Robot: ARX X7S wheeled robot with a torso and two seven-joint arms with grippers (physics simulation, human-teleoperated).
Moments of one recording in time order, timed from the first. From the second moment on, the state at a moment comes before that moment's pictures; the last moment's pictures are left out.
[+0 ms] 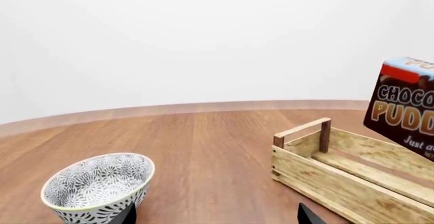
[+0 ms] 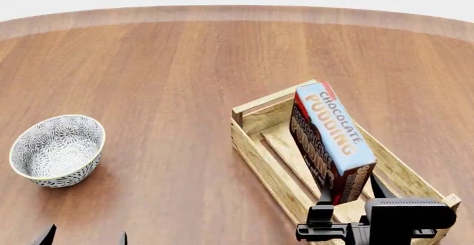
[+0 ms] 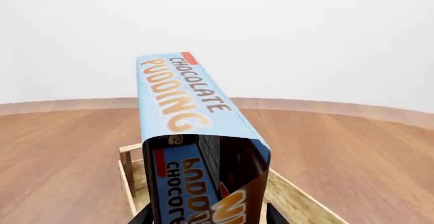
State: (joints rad) left arm 0.06 -0.25 0.31 0.17 -0.17 0.07 -0.27; right arm 0.42 0.31 -0.22 0.52 0.39 -0.22 -0.02
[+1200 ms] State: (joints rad) left arm 0.04 -0.26 0.34 0.15 -0.18 0.08 -0.29; right arm 0.68 0.14 -0.07 1.30 0.23 -0.63 -0.09
